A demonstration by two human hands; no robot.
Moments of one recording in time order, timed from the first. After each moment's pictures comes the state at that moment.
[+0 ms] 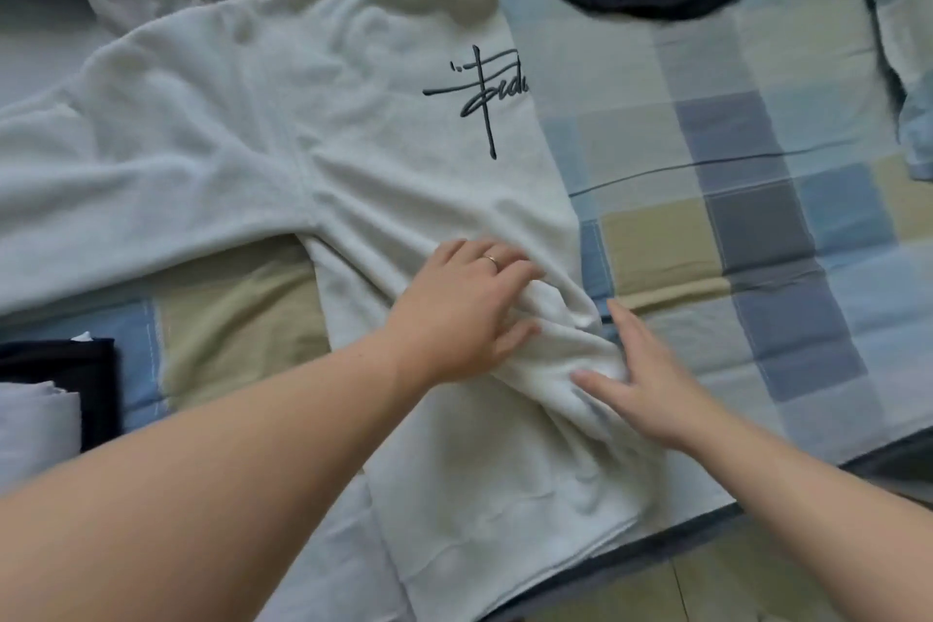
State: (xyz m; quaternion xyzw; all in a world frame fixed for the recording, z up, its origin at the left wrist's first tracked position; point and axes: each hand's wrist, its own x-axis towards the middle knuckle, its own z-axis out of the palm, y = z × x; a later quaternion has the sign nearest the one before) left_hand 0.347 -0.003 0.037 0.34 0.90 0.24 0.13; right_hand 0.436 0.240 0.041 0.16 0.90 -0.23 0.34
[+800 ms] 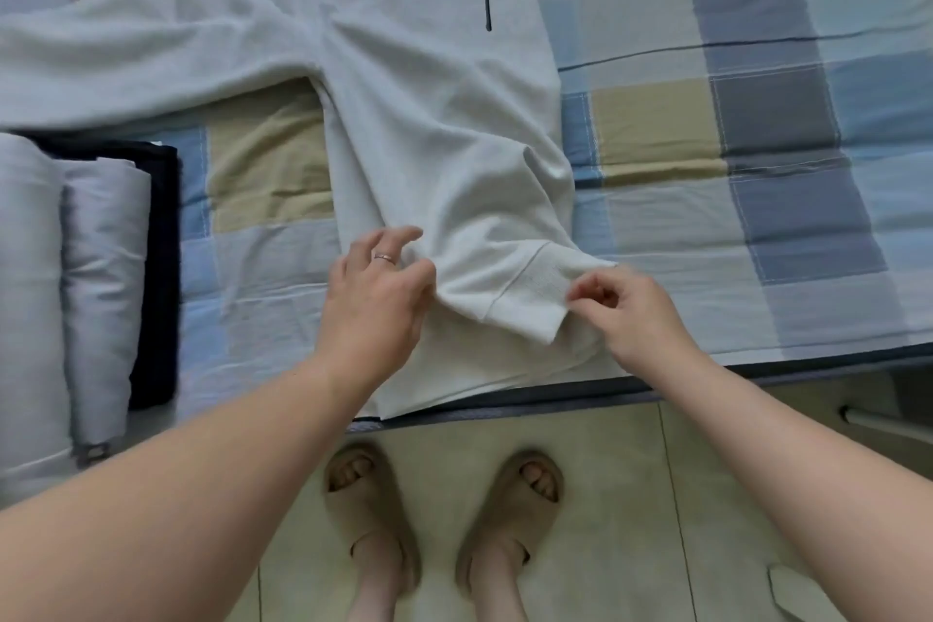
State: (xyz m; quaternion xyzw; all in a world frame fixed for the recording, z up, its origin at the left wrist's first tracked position) left_hand 0.555 -0.008 0.044 0.08 0.99 0.12 0.09; right_hand 0.548 0.263 0.059 0.14 0.87 -0.41 0.25
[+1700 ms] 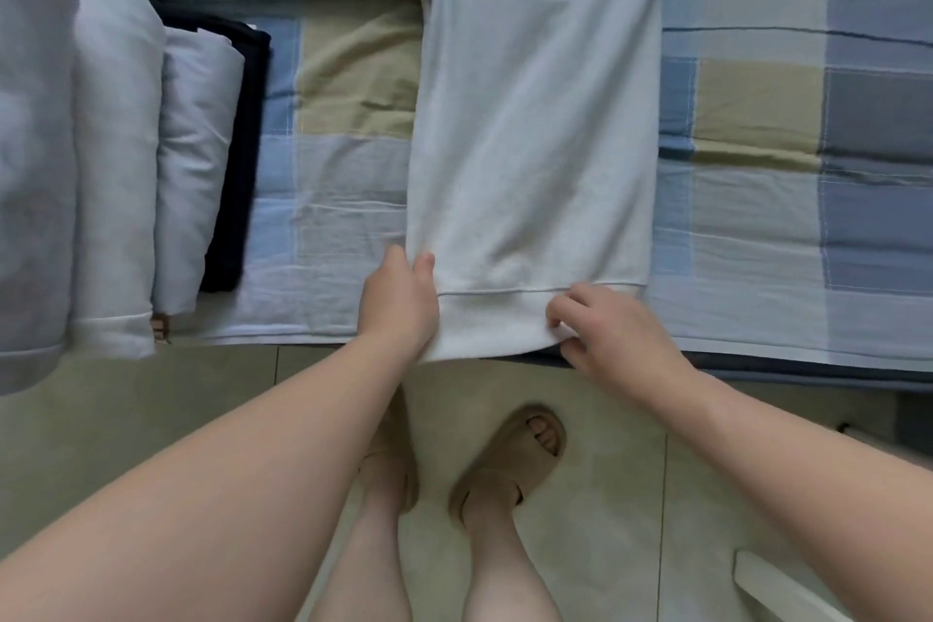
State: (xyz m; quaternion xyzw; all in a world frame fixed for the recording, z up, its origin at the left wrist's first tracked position) left_hand 0.611 -0.033 0.031 -0.37 0.83 0.35 0.24; right_hand 0.595 0.207 0.043 -0.31 0.92 -0.12 0.22
